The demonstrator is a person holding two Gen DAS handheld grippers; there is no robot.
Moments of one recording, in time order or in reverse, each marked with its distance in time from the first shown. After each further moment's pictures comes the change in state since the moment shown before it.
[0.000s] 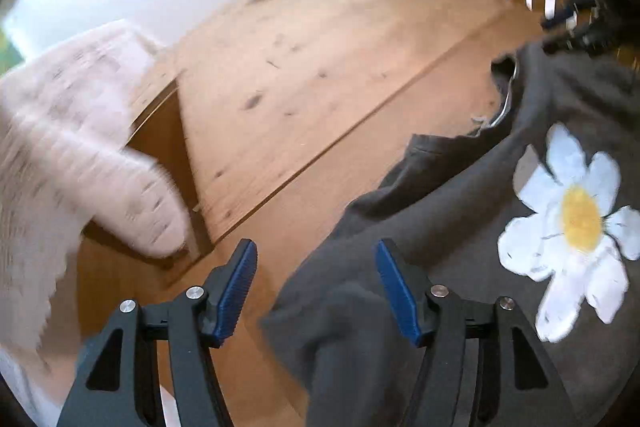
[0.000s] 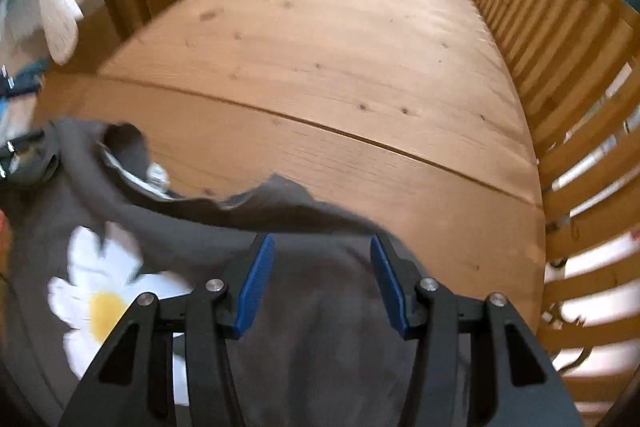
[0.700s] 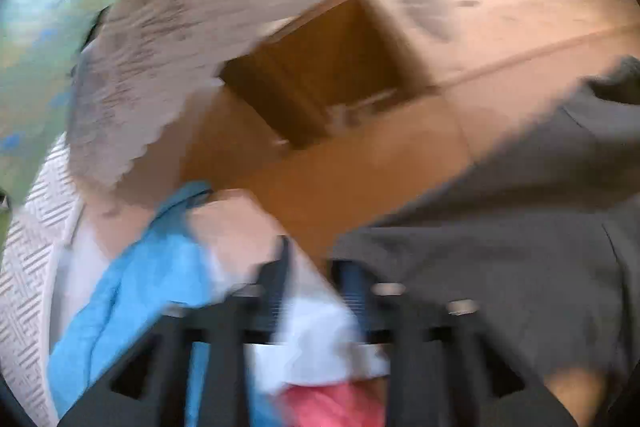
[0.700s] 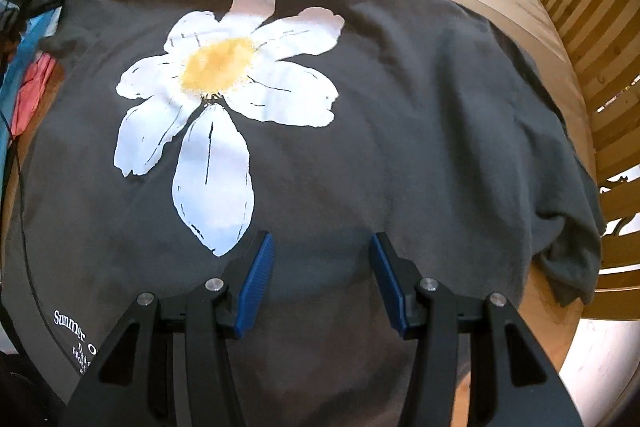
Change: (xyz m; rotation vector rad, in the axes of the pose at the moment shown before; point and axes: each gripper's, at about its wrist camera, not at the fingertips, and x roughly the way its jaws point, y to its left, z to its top) left arm -0.019 0.109 -0.140 -0.391 0.187 0.439; right arm -0.054 0.078 -0.178 -0.031 0.168 0.113
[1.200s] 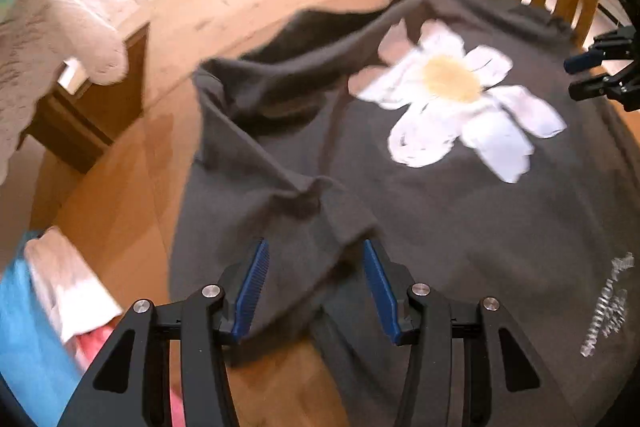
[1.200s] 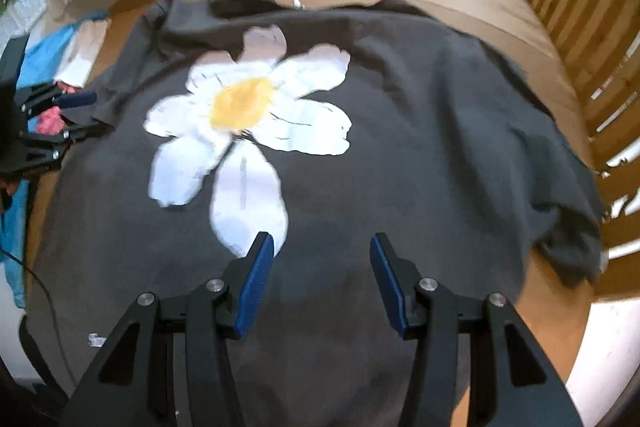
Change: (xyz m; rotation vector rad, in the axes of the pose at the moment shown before) left arm -0.105 -0.151 -0.056 0.321 -0.031 -0.619; right arm -0.020 -0.006 0.004 0.080 -0.088 0.040
